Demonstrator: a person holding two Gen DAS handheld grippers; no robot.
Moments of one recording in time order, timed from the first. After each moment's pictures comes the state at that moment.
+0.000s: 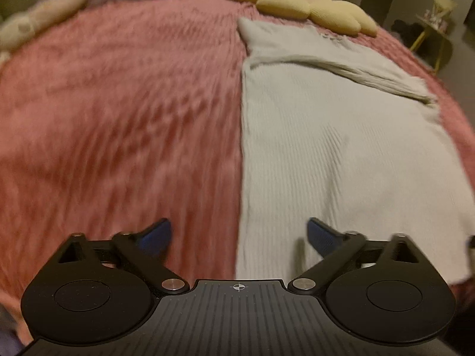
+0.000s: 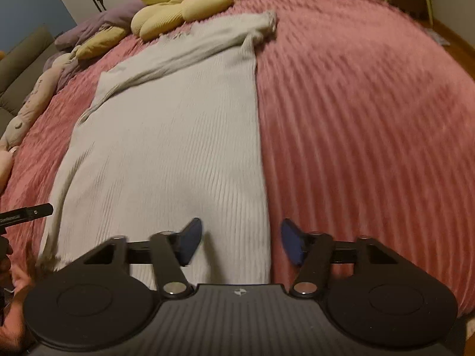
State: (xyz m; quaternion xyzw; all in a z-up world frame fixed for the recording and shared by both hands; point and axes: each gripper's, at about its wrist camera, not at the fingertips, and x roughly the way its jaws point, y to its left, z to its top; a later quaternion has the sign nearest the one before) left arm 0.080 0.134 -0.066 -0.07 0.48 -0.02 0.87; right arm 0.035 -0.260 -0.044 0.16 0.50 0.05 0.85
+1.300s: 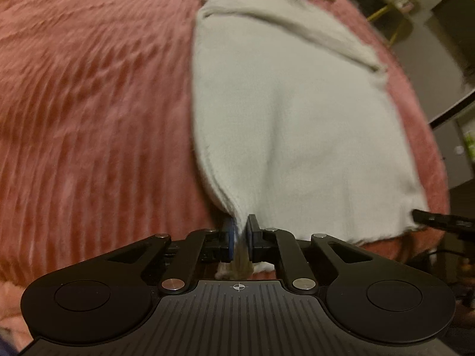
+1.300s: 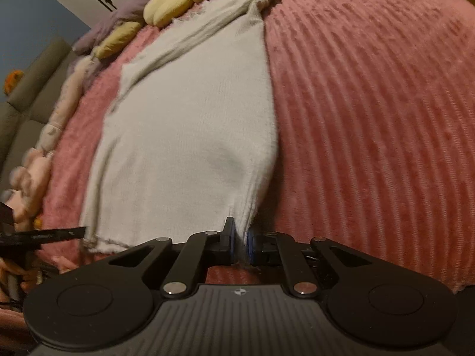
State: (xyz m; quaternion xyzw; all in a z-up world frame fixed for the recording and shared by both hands) left arm 0.080 0.142 -0.056 -0.14 0.55 -0.15 0.81; right arm 0.022 -0.273 -0.052 0.26 0.52 0.11 0.81
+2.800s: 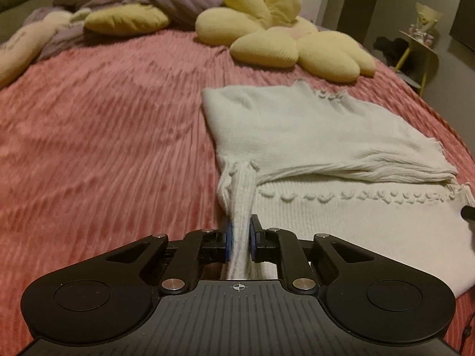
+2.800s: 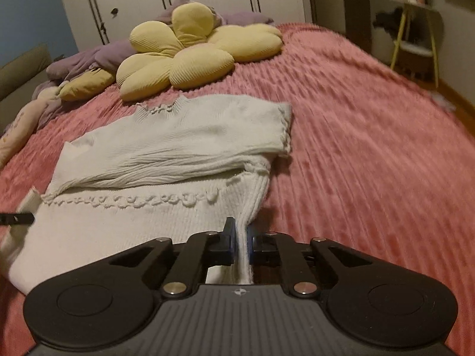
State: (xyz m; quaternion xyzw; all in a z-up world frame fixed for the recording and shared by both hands) left arm 0.258 0.116 -0.049 -0.04 0.41 -0.05 0.91; right arm 0.205 -0.264 -0.043 0.09 0.39 0.02 0.91
